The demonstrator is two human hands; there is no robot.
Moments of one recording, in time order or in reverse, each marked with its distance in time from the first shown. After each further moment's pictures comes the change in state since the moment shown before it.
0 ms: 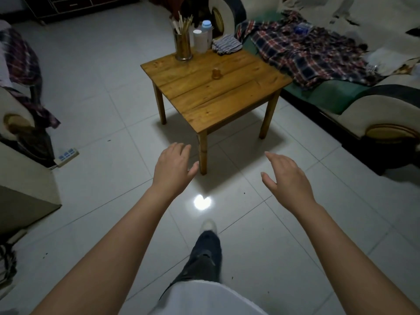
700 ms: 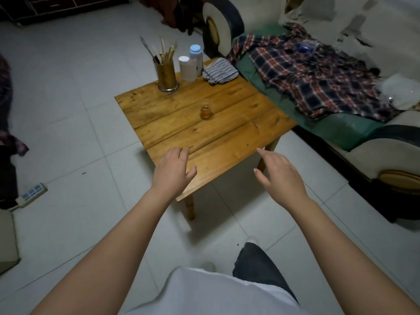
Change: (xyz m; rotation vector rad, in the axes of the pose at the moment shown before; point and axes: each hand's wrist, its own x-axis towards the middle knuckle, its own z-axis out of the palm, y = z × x) left_hand 0.351 0.000 0.022 -0.038 -0.066 -0.037; right_hand 0.354 0.072 -0.025 0.032 0.004 -0.093
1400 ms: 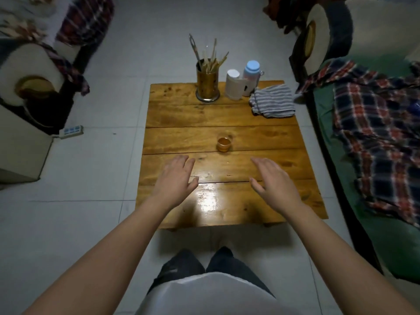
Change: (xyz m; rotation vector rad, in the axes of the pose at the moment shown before) left_hand 0.212 0.069 0.031 -0.051 -0.046 -0.442; right_hand 0.324 0.122 -0.003 -0.035 -0.287 -0.540
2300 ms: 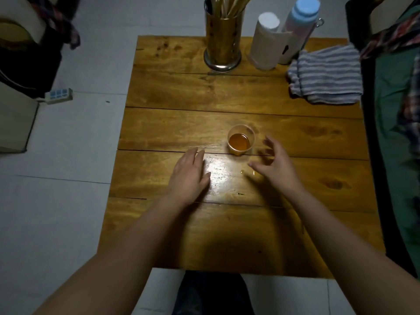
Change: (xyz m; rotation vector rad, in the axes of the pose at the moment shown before) left_hand 0.168 -0.032 0.154 -0.203 -0.140 -0.206; right_hand 0.197 0.087 0.152 0.730 -0.127 0.316
